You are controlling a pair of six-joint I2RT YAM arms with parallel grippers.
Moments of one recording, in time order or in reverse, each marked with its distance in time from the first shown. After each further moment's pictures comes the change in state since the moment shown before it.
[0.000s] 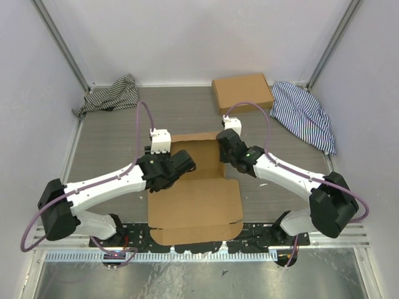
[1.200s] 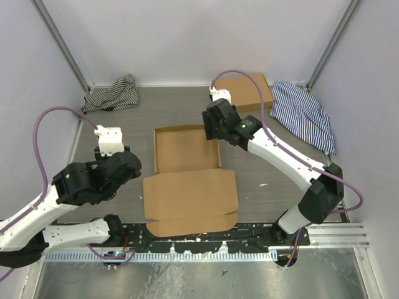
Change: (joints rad) left arm -0.033 -0.468 0.227 -0.469 0.127 0.158; right arm -0.002 0.159 0.517 -0.369 -0.001 -0.136
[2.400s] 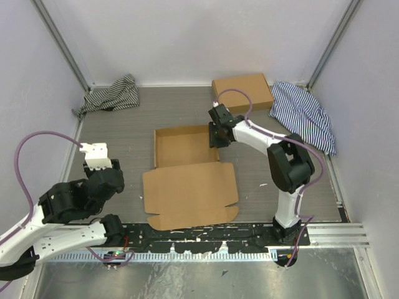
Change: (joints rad) left arm 0.000 -0.288 -0.266 0.099 -0.014 0.043; right arm -0.185 0.328 -0.062 0.150 -0.343 0.111
